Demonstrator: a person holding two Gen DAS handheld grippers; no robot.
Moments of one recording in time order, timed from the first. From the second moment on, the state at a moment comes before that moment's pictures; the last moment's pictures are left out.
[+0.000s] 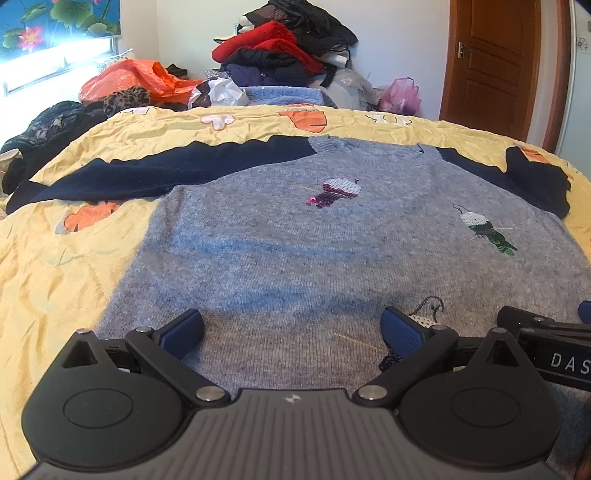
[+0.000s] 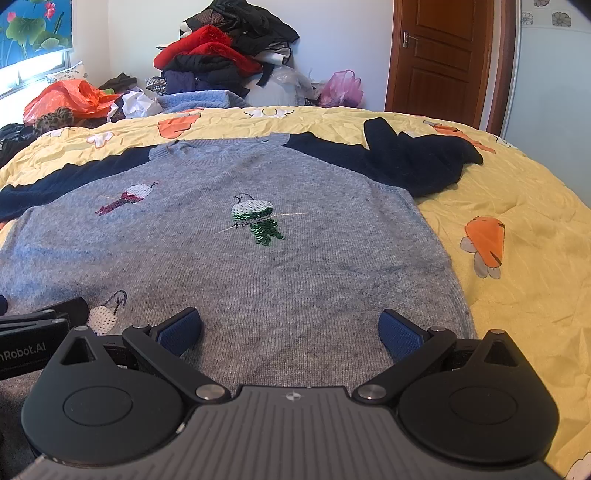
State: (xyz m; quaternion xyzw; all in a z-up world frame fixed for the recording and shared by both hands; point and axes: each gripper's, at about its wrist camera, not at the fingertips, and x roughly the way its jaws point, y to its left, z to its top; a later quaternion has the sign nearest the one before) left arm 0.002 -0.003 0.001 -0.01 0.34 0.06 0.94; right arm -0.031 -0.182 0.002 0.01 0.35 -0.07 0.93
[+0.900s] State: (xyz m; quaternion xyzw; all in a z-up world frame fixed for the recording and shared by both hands) left arm 0.033 -0.018 0.002 -0.01 0.34 -0.04 0.94; right arm 0.140 -0.472 0.047 0.33 0.25 -0.11 0.90
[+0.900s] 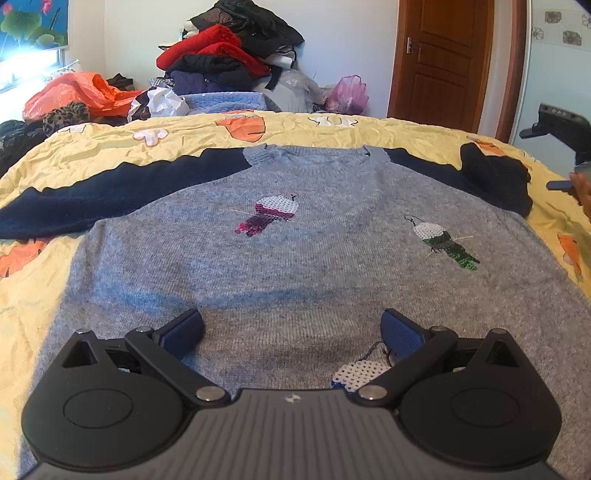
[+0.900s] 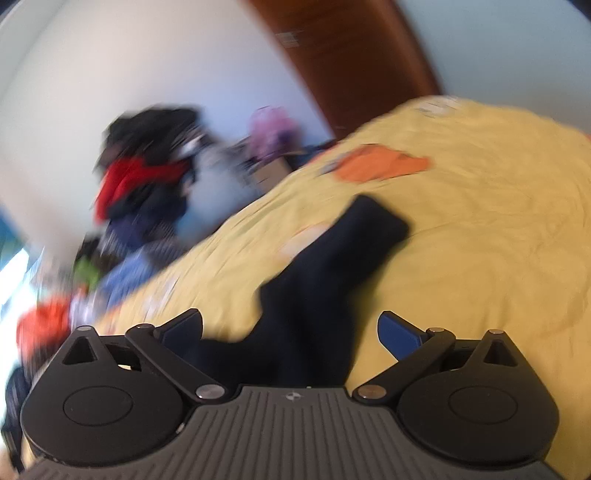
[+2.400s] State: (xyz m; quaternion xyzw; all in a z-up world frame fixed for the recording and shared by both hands) left arm 0.029 0.010 0.006 -0.09 0.31 -0.07 0.94; right arm 0.096 -0.249 0.038 0.22 0.27 0.08 0.94
